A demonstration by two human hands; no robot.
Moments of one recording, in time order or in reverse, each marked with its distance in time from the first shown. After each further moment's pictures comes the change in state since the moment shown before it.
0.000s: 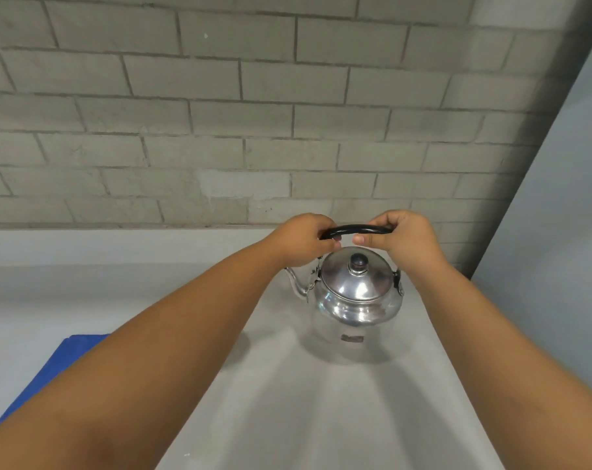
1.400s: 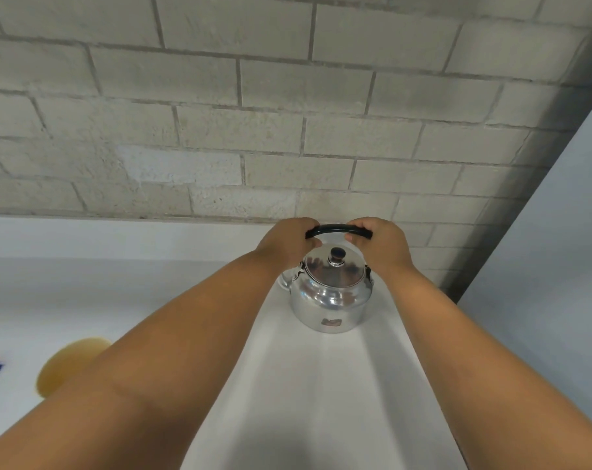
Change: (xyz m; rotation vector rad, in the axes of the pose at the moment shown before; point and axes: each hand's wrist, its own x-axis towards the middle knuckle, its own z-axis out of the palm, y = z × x) left_hand 0.144 -0.053 0.099 0.006 0.130 -0.151; right_hand 0.126 0.133 -0.015 -0.300 -0.029 -0.078
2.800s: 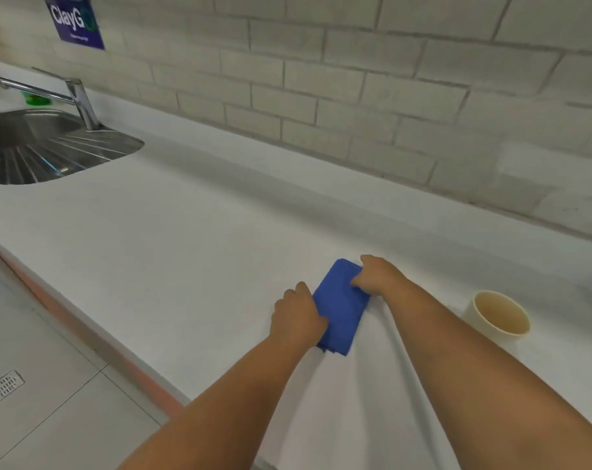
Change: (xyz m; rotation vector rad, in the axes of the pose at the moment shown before) left_hand -0.449 -0.270 -0.202 0.056 0.200 -0.957; right_hand -0.207 -0.345 0.404 -0.565 -0.853 -0.072
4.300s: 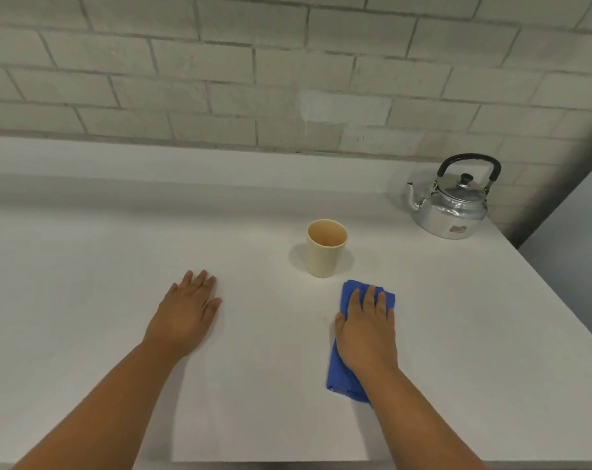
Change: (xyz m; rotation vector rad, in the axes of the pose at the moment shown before) left_hand 0.013 -0.016 0.036 0.392 -0.064 0.661; right_hand -0.191 0.158 0.098 0.022 0.420 0.464
